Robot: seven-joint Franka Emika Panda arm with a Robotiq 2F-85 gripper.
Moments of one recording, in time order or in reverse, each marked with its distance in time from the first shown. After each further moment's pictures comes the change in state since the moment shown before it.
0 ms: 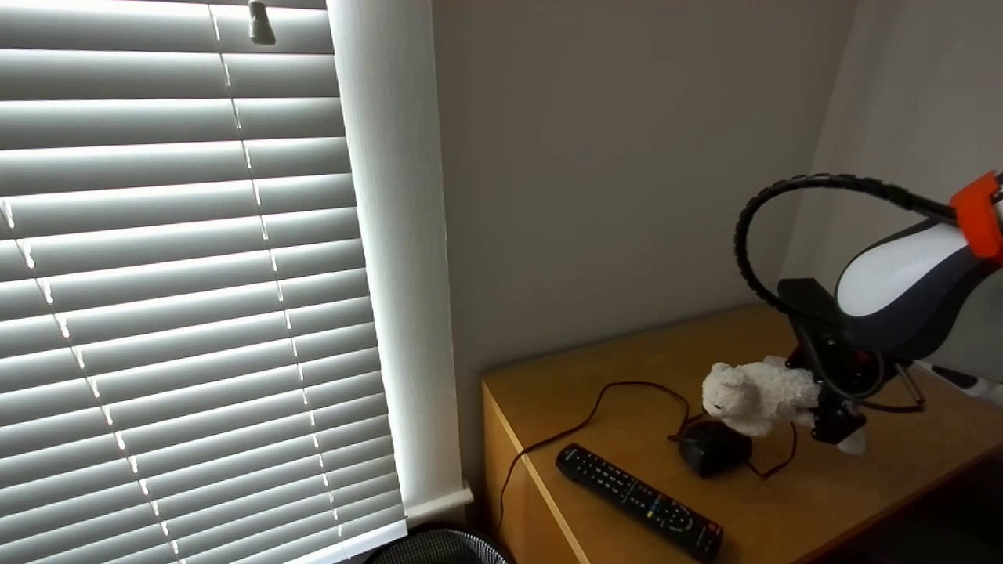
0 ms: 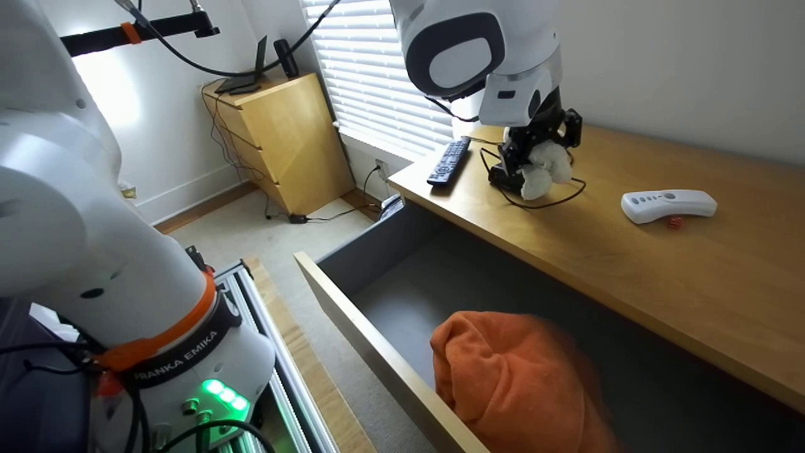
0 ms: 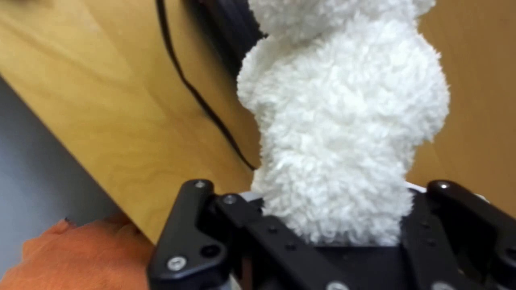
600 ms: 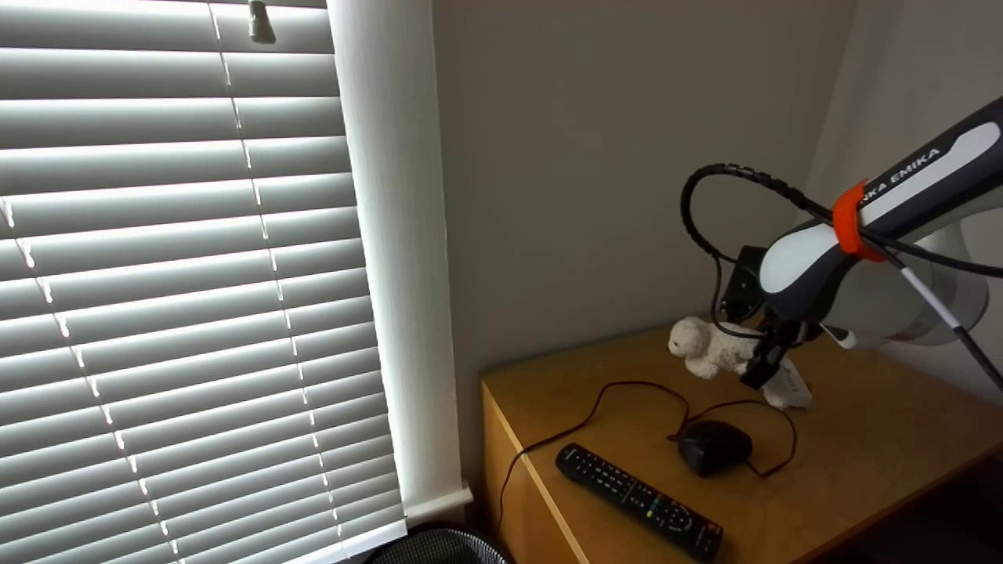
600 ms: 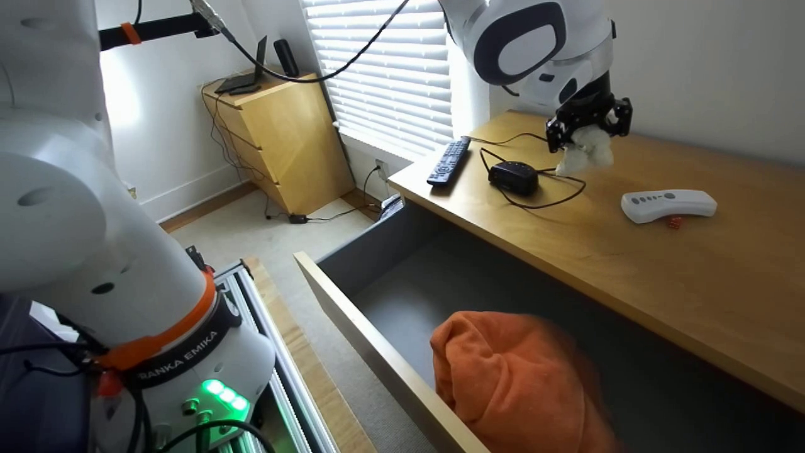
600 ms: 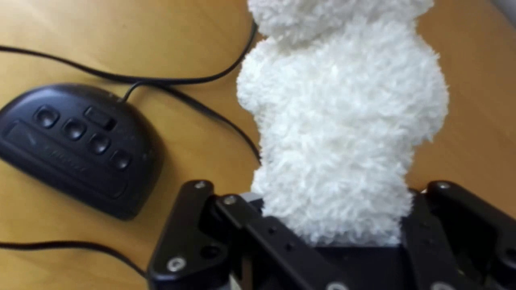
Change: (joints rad) arm 0.106 0.233 -0.133 0.337 -0.035 -0.074 0.451
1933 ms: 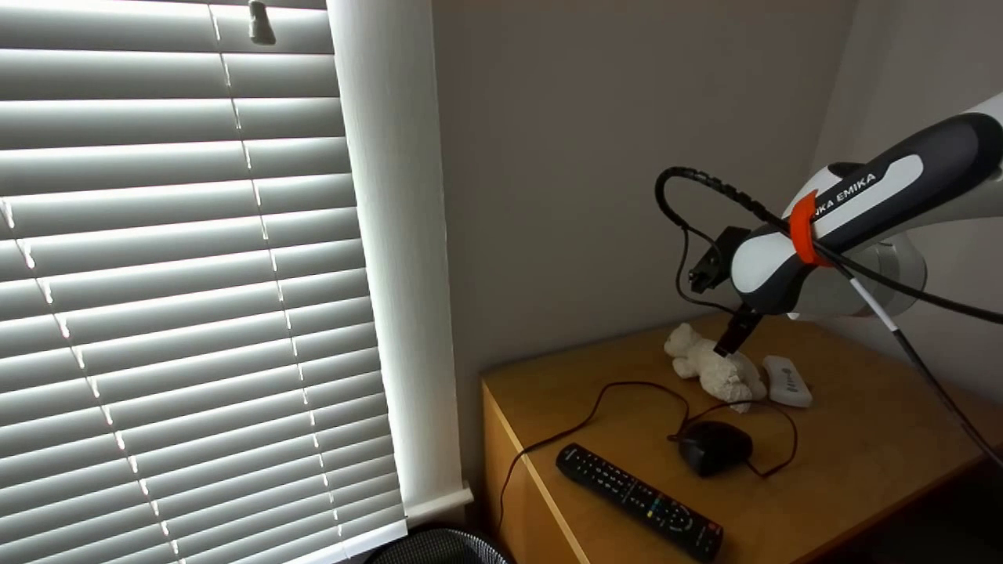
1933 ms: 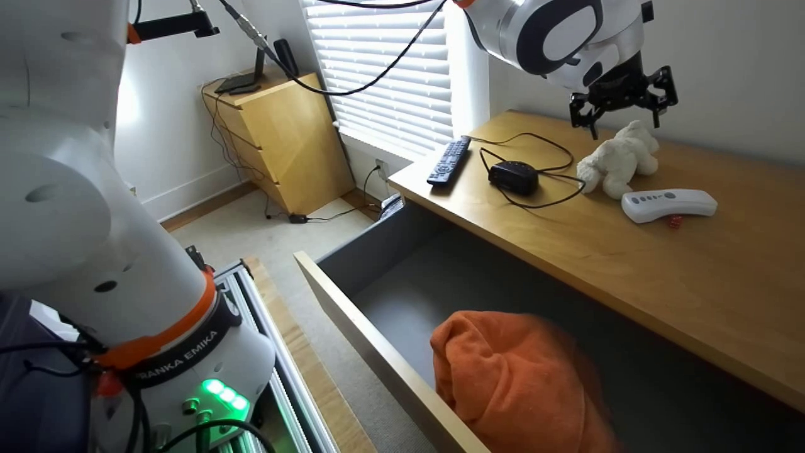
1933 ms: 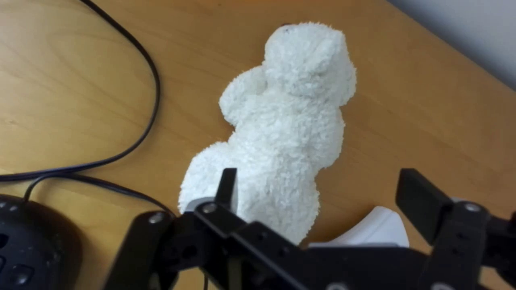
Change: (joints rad) arm 0.035 0.139 -0.073 0.223 -0.148 -0.037 0.301
